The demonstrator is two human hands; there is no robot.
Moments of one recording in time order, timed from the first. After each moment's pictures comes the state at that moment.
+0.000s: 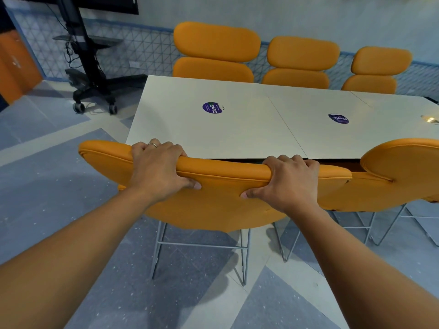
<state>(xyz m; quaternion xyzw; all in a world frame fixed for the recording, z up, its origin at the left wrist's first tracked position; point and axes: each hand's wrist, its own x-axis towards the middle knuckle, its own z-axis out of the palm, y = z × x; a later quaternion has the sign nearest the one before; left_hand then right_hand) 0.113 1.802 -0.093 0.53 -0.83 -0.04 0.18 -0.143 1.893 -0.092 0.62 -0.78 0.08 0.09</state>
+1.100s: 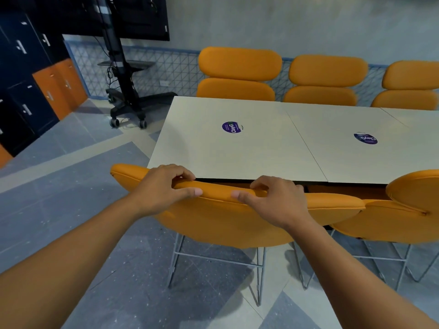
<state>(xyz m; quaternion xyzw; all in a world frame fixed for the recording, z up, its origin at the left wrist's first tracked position) 0.133 1.797 -0.056 0.51 -0.80 -0.26 0.19 -0.127 1.866 -0.058 0.63 -0.75 0.16 -0.13</state>
